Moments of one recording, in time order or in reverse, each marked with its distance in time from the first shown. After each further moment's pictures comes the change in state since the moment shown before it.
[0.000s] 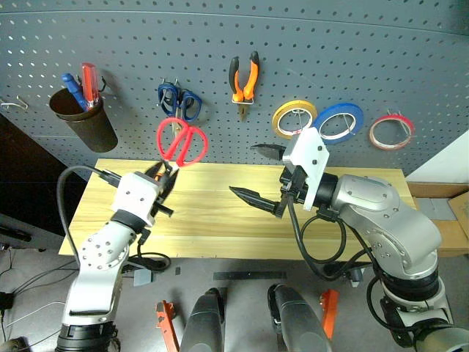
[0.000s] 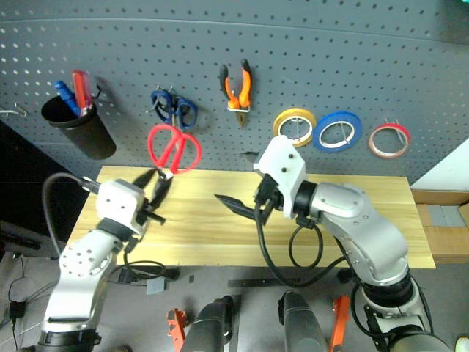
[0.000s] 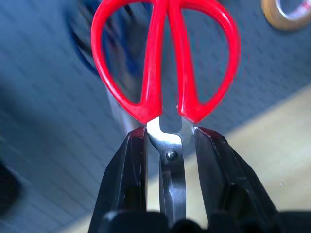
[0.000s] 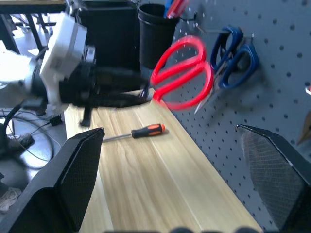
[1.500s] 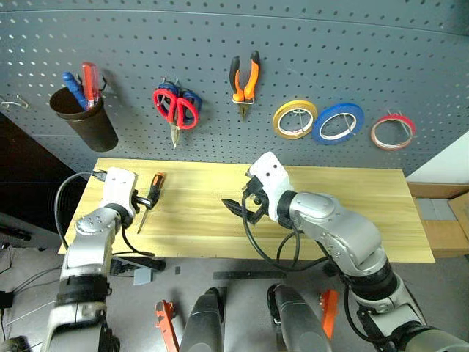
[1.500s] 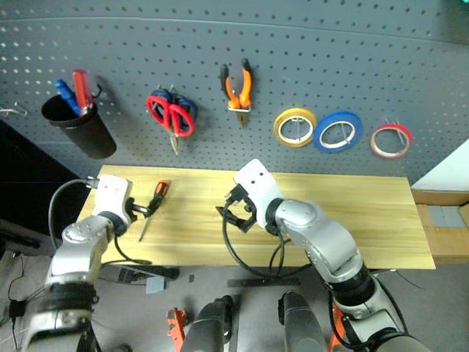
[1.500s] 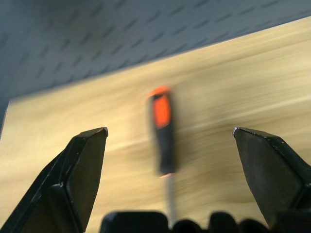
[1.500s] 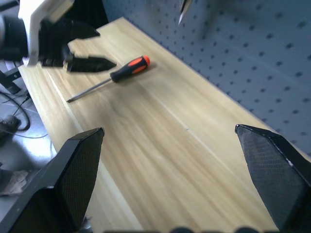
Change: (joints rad) left arm -0.372 0.084 0.031 0.762 -0.057 0.350 -0.073; right arm -0.019 0.247 0.213 0.255 -0.127 0.193 -0.315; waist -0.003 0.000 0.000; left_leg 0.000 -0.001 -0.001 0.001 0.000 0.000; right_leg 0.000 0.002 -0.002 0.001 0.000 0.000
